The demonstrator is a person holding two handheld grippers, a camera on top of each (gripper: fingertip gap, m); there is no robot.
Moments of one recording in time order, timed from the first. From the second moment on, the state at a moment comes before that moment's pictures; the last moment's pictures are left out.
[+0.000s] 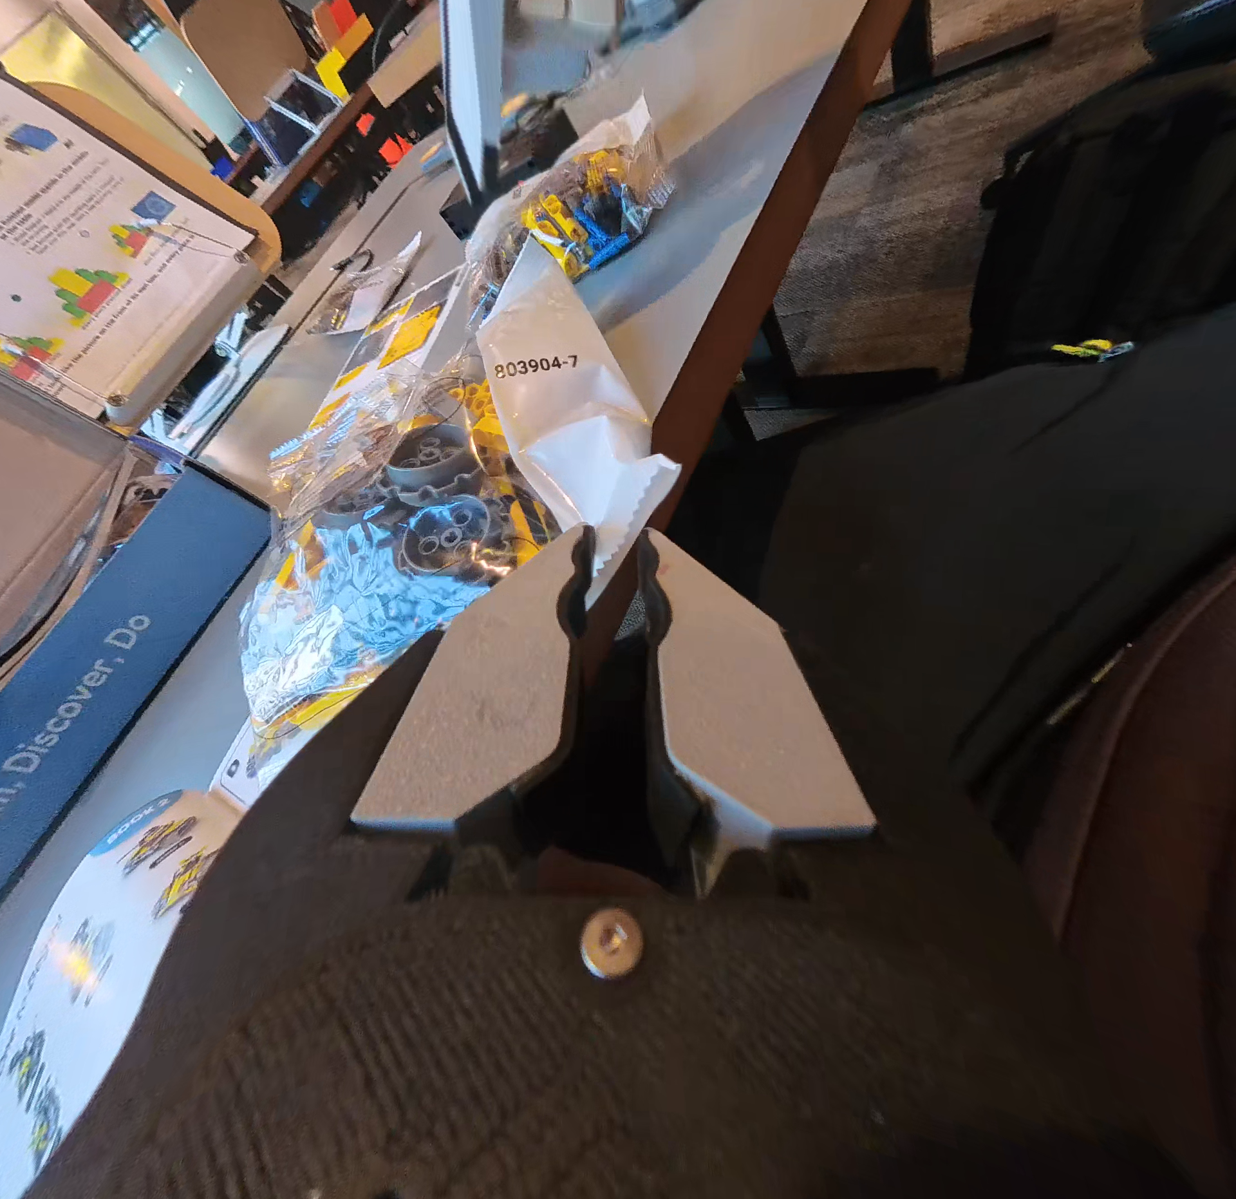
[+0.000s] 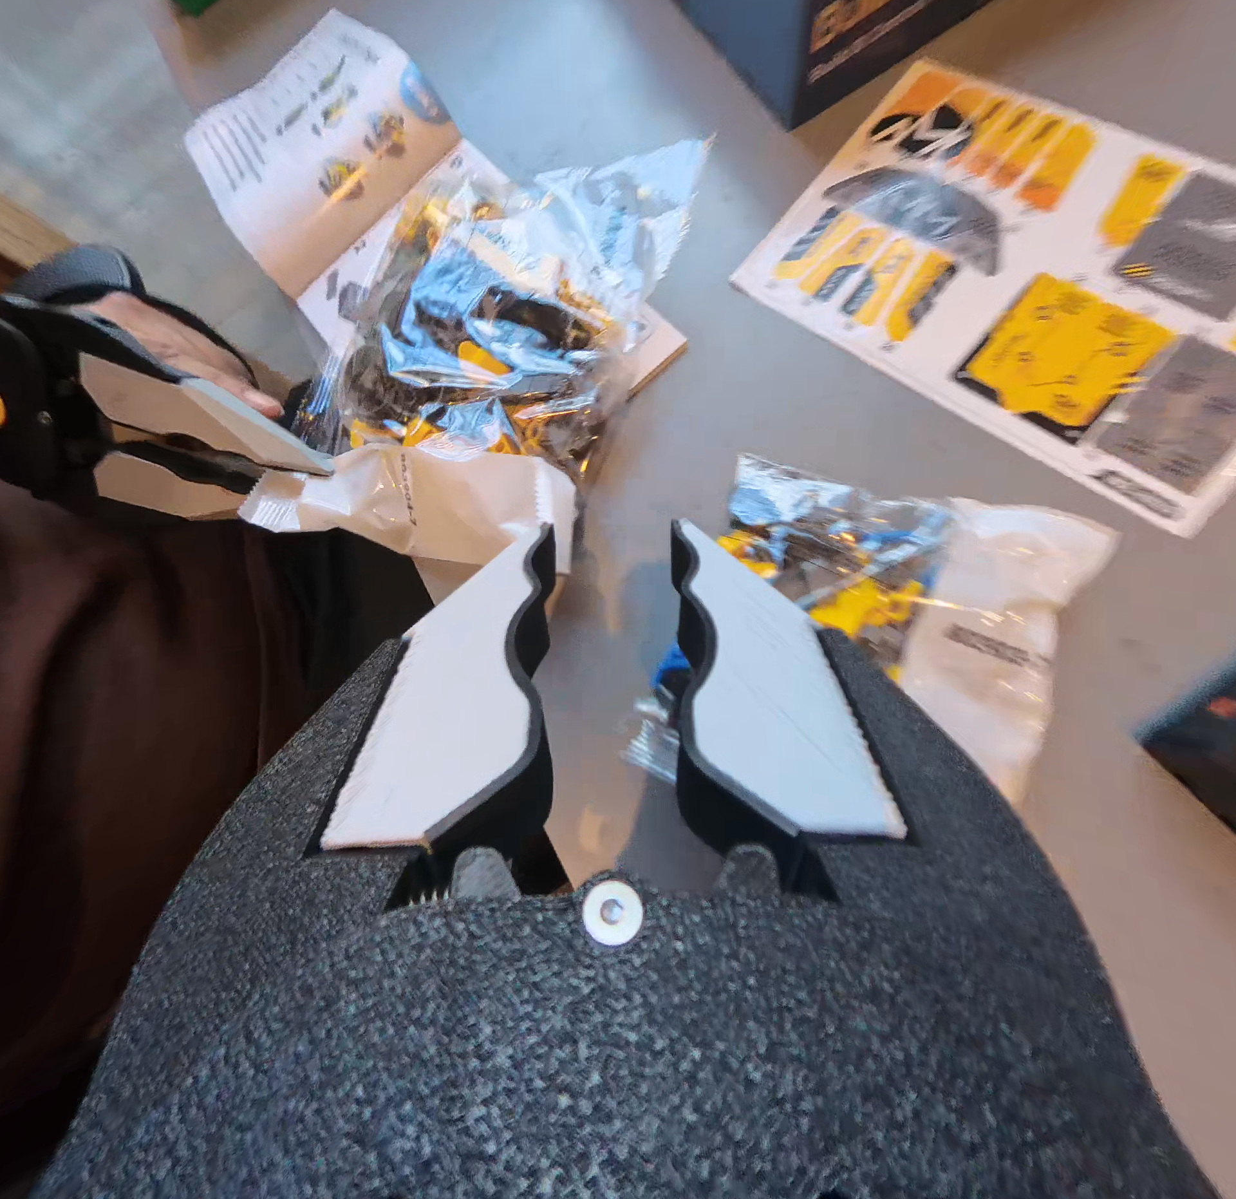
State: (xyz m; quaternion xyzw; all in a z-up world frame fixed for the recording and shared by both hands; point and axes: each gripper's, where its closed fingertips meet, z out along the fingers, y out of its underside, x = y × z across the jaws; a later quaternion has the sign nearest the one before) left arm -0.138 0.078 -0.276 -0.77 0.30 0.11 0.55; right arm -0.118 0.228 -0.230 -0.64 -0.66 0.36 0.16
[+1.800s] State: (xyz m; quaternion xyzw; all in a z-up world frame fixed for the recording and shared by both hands) left arm -0.117 0.112 -0.267 -0.79 0.26 0.04 0.55; right arm 0.082 0.337 -0.268 -0.80 -0.53 0.20 0.20
